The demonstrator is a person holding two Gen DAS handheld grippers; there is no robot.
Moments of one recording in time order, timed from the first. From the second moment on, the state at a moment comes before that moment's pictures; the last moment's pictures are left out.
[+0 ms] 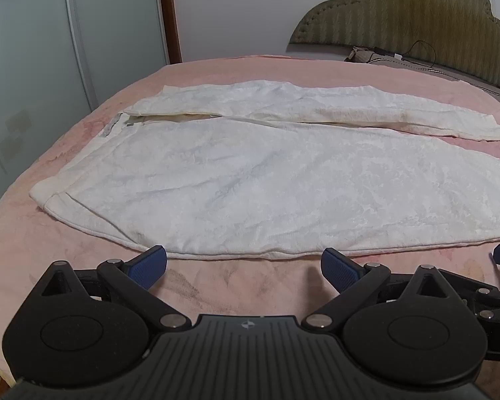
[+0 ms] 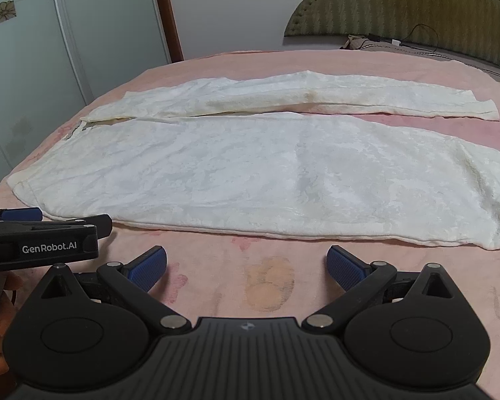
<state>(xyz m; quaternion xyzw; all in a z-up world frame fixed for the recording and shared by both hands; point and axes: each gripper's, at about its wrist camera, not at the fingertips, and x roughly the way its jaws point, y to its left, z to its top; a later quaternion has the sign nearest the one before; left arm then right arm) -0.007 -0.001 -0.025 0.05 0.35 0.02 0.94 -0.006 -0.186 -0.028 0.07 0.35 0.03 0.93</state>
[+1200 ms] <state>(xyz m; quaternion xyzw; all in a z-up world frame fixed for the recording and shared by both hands) 0.150 0.064 -0.046 0.03 0.31 0.10 0.94 0.293 -0.159 0.008 -0.06 0.27 0.22 0.94</state>
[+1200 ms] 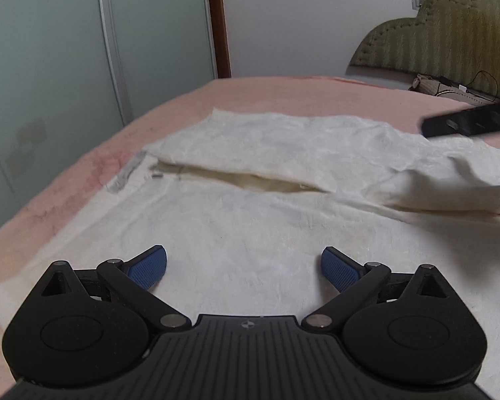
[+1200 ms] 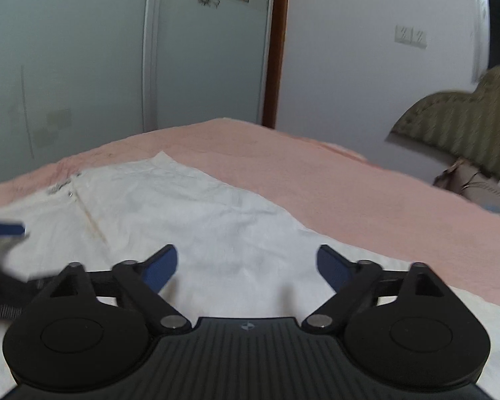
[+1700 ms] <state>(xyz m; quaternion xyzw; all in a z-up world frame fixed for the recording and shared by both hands) 0.153 0.058 -0.050 0.04 0.31 0.09 0.94 0.468 -0.105 -0.038 -0.09 0.35 0.30 0.88</state>
